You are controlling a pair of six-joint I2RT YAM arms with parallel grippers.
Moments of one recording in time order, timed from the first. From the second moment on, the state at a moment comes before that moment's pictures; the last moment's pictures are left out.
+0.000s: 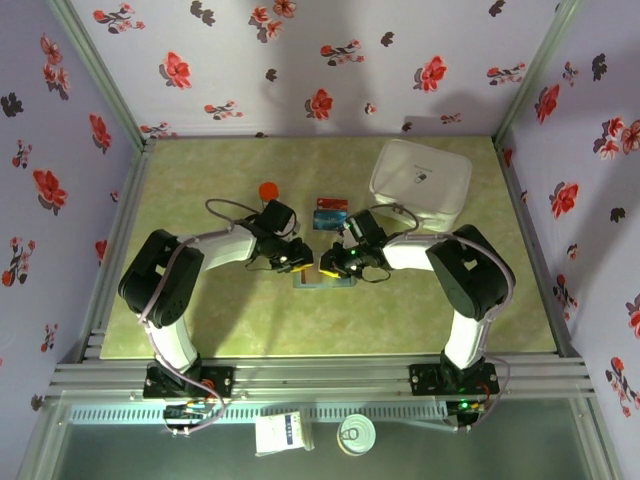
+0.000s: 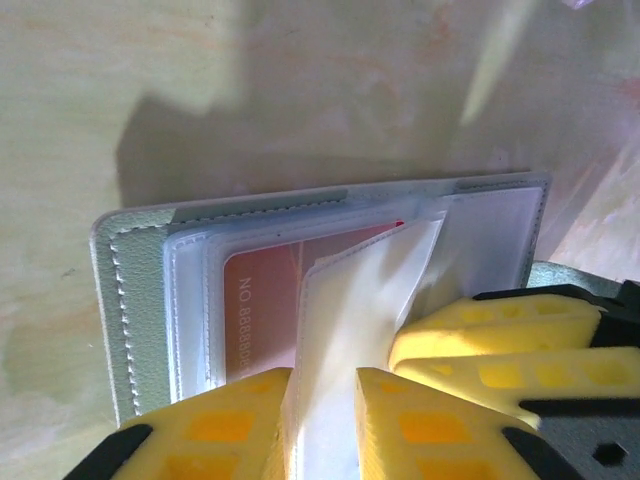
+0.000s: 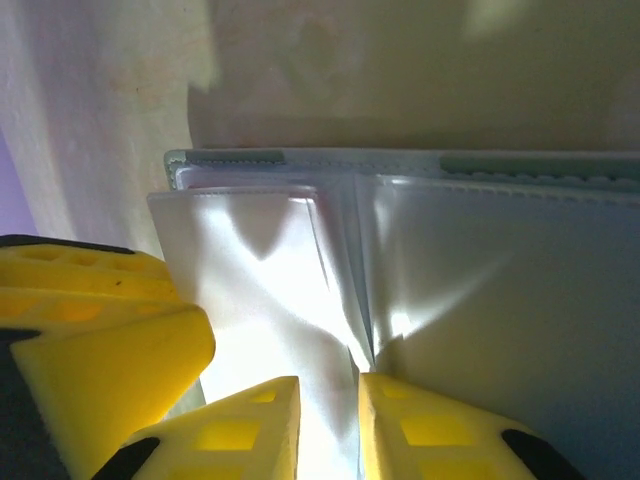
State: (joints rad) left arm -0.62 1.78 1.01 -0.33 0.41 -0.80; right arm 0.61 1.80 0.87 -0.03 -0.58 0.86
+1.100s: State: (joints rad) left arm -0.75 1.98 1.26 -0.33 0.45 -0.83; right arm 0.45 1.34 0.86 -0.45 -0.39 0.74
